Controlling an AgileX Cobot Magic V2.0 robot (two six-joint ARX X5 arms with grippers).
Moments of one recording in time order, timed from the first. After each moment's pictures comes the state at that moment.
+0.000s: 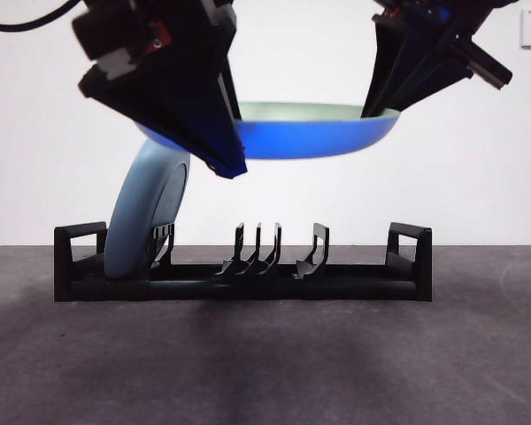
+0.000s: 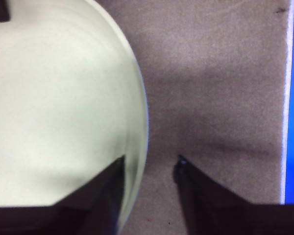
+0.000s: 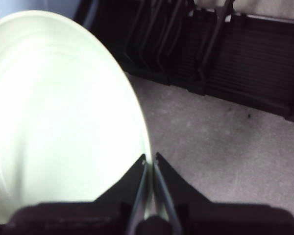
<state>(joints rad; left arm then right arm) -1.22 1.28 0.93 -0.54 -0.48 0.51 0.49 1.37 1.18 -0.70 -0.25 0.21</state>
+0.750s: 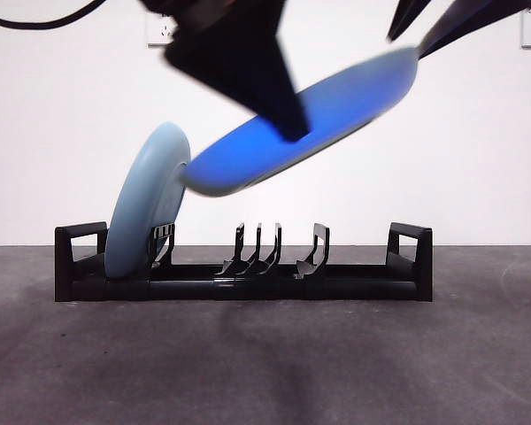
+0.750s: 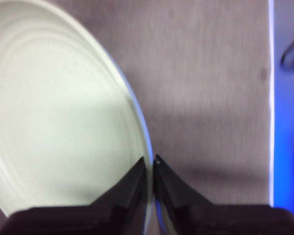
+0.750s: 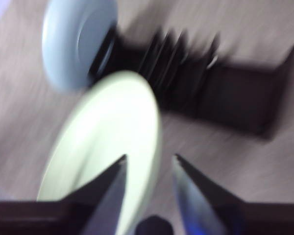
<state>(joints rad) -1.18 1.29 0.93 -0.36 -0.30 0.51 0.42 1.16 1.18 -0.72 -0.21 0.19</state>
